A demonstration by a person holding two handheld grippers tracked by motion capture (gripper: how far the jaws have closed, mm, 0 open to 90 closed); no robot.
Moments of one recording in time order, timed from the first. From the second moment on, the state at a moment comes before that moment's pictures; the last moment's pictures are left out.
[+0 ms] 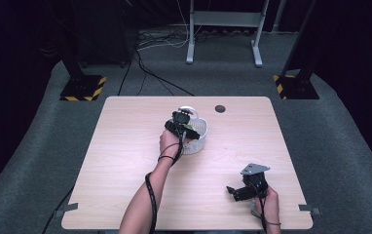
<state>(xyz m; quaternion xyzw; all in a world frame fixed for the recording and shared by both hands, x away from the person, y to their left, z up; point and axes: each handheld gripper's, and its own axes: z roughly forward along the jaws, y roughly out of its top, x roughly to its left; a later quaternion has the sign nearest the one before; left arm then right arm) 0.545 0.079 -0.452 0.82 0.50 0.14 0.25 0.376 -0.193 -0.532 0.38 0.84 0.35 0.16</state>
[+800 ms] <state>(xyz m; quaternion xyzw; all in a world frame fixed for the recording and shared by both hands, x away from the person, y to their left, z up) 0.508 0.105 -0.407 0.82 0.46 0.16 0.32 0.376 -0.193 -0.532 0.38 0.84 0.35 0.16</state>
